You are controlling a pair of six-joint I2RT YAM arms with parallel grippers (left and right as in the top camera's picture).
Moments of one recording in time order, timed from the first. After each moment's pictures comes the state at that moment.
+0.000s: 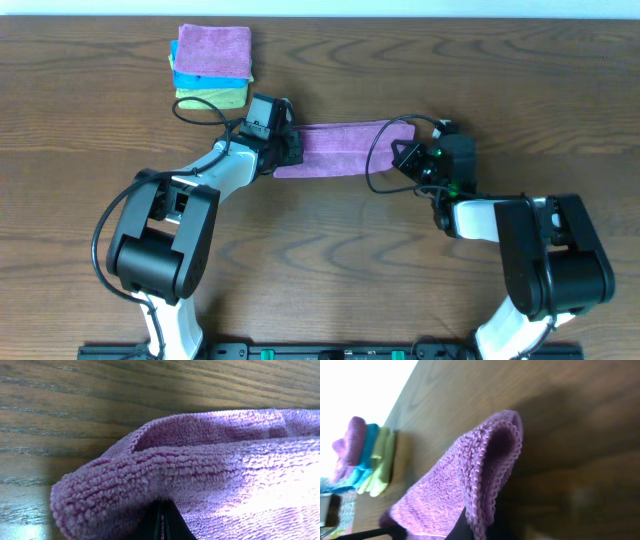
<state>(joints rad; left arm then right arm) -0.34 1.98 1.12 -0.17 0.22 -0.43 0.15 1.87 0.62 0.71 -0.32 0.87</state>
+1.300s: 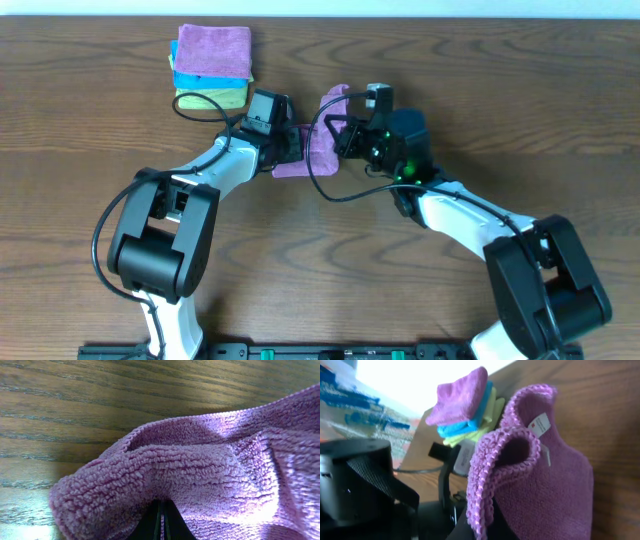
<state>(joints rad) -0.34 1.98 1.16 -0.21 0.21 -0.43 0.44 1.75 0.85 0.54 -0.36 0.75</state>
